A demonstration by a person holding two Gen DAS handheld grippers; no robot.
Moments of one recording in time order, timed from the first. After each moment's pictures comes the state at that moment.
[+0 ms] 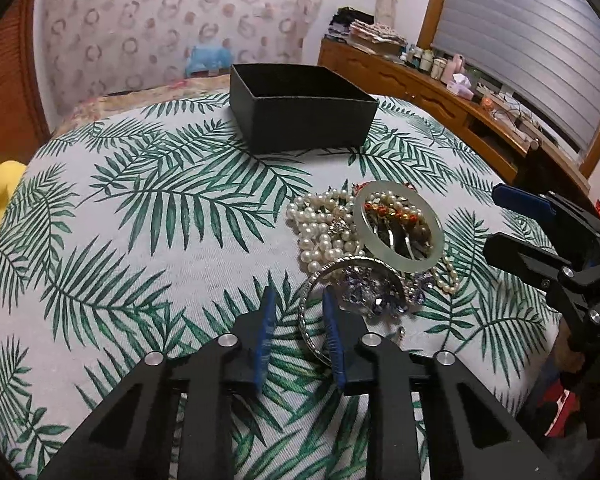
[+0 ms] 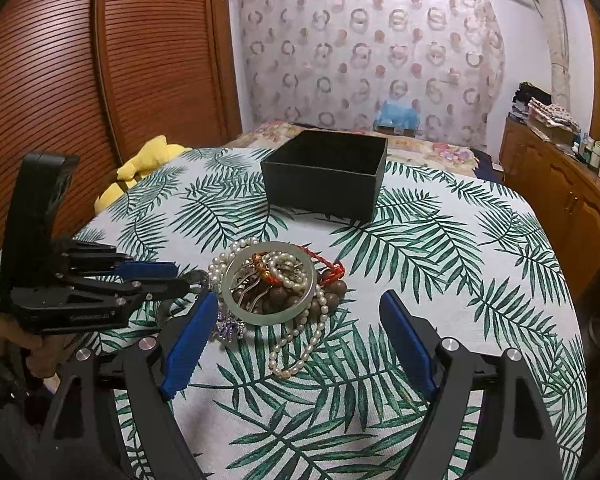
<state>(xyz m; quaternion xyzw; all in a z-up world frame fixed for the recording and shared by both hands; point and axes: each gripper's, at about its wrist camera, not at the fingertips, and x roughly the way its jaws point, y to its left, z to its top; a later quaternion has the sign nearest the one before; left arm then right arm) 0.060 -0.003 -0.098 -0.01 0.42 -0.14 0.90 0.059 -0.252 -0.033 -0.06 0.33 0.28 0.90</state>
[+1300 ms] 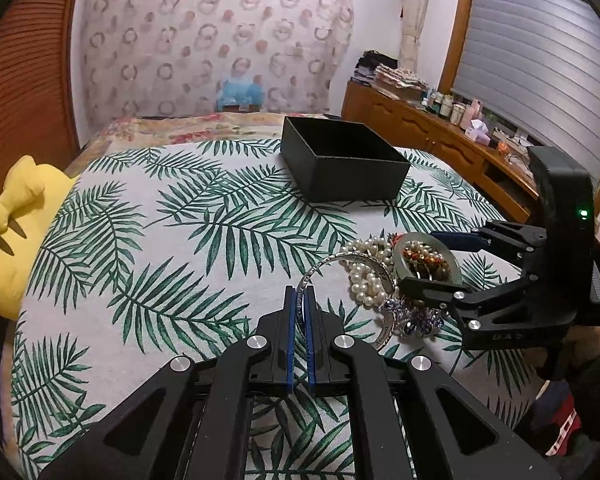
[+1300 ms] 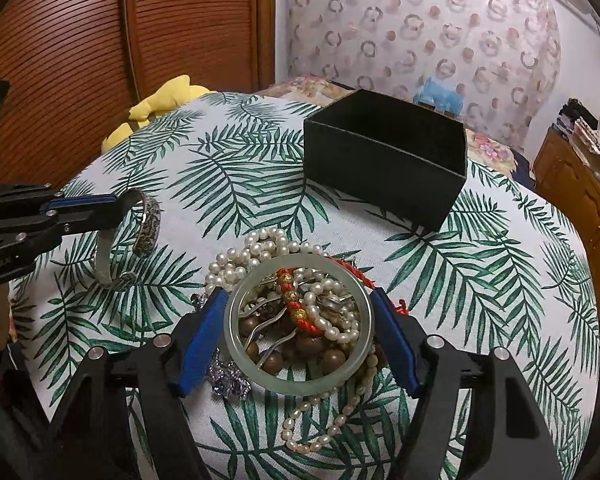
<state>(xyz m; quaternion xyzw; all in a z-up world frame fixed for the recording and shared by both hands) 0.035 0.043 -0.071 -0.04 0.36 -0.09 0.93 0.105 -0.192 -0.056 -0.15 0.38 0.32 0.86</state>
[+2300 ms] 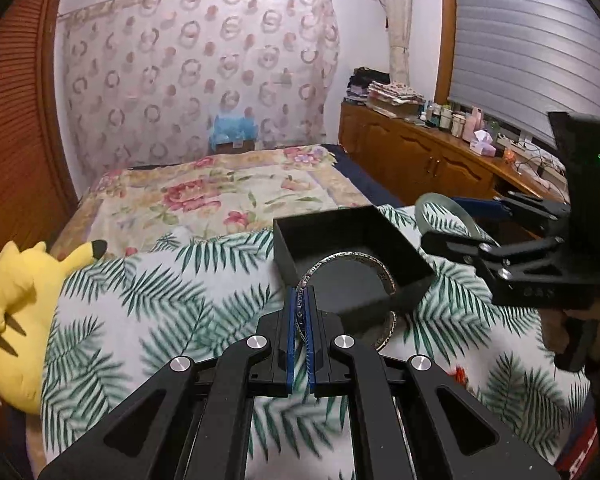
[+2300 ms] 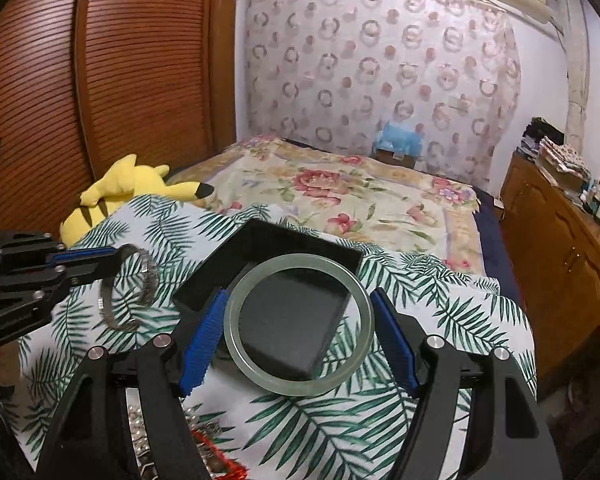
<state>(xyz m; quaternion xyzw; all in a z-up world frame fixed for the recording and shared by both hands) 0.157 0.016 -0.014 0.01 0.31 -0.09 0.94 0.225 -0.227 0.025 -0.11 0.31 0.28 0.90</state>
